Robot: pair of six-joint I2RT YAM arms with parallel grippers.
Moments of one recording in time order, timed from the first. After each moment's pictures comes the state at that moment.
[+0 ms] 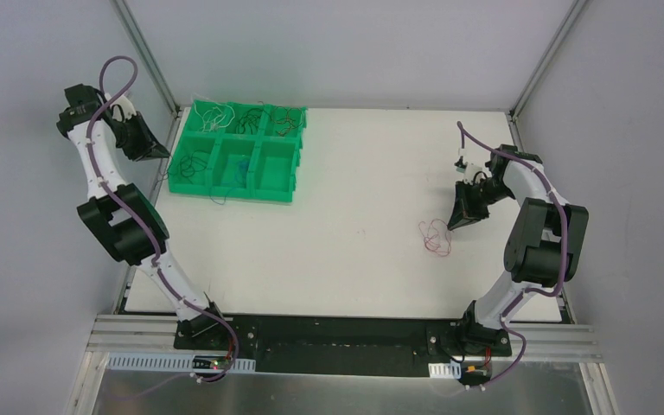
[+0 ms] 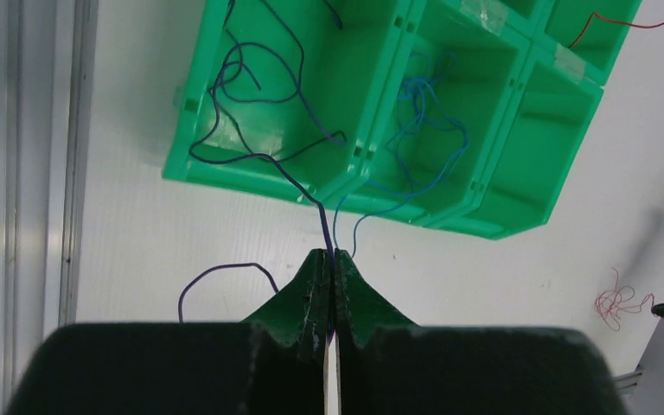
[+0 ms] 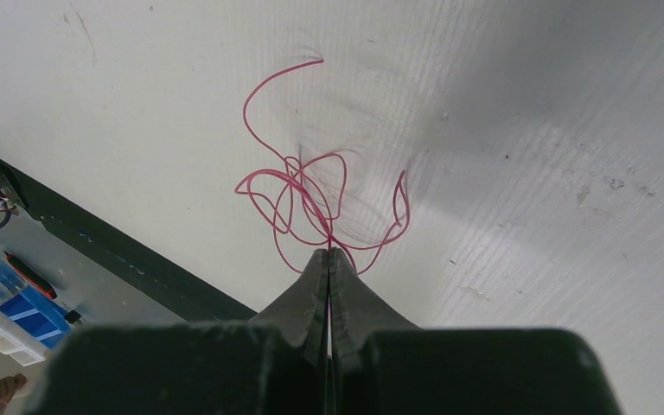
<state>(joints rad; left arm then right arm) 0.56 1.90 1.93 -1.09 0.53 0.02 -0.16 1.73 1.25 -1.09 -0.50 -0.32</state>
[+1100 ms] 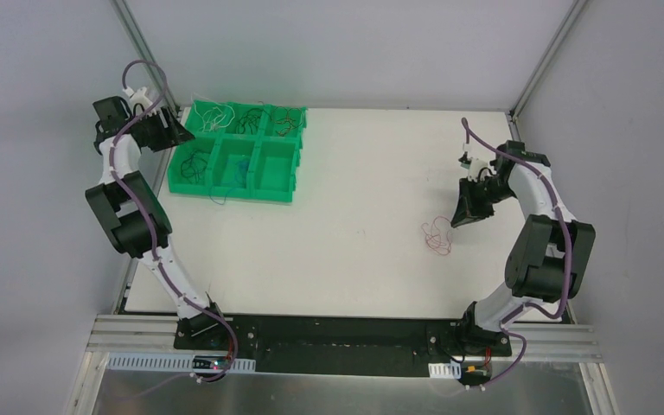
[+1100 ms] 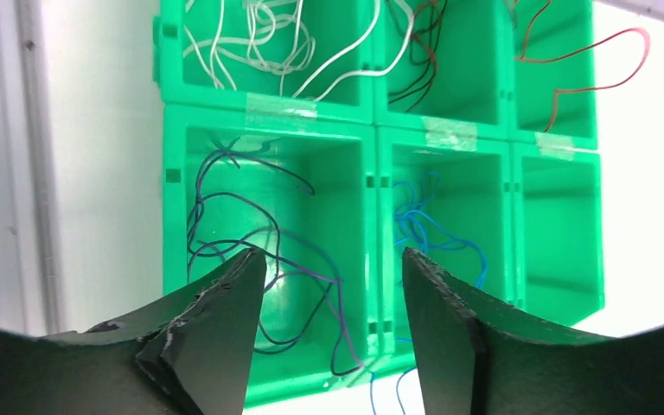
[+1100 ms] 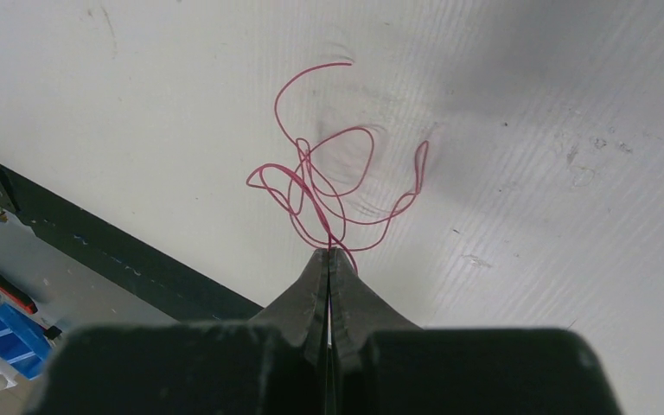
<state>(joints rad) 0.49 2.03 1.68 -0.40 0.74 0.00 -0.16 1.63 1.24 -1.12 -0.47 -0.32</state>
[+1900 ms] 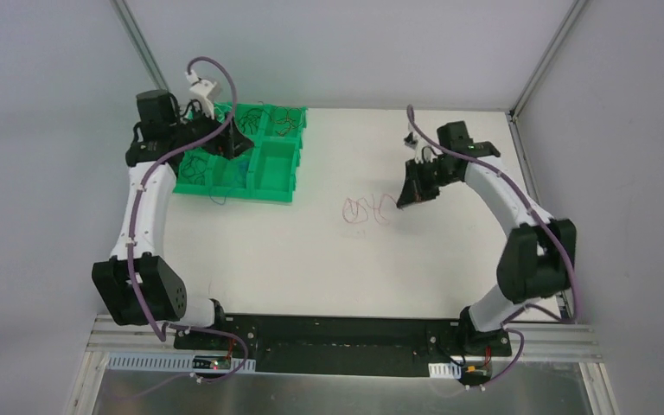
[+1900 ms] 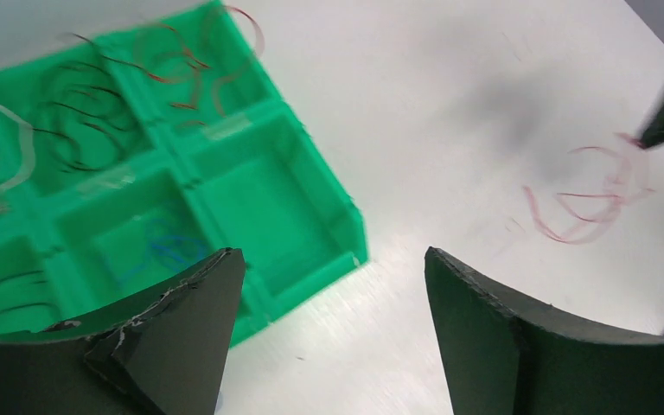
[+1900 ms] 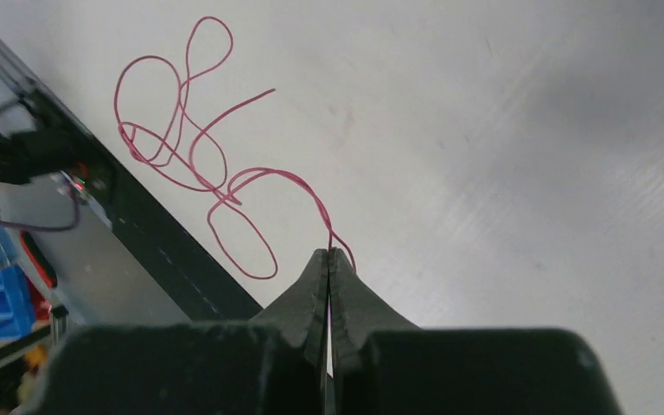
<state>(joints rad) 0.19 1.43 1.42 -0.46 0.79 0.15 0.23 1.54 1.35 -0.87 -0.67 -0.02</state>
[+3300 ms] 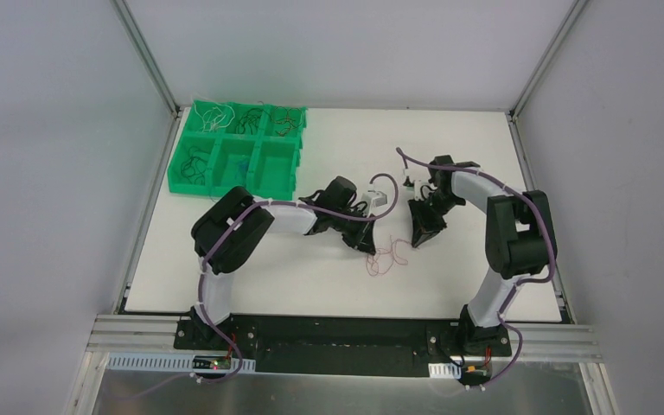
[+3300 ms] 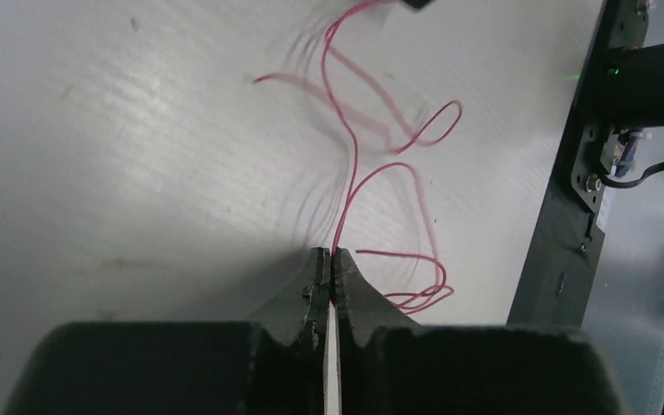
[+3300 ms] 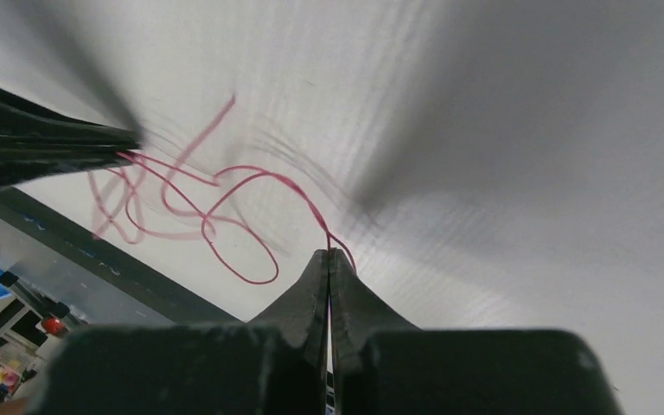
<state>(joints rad) -0.79 1.99 1.10 0.13 0.68 -0.26 0.21 1.80 1.13 -0.94 -0.43 -0.15</state>
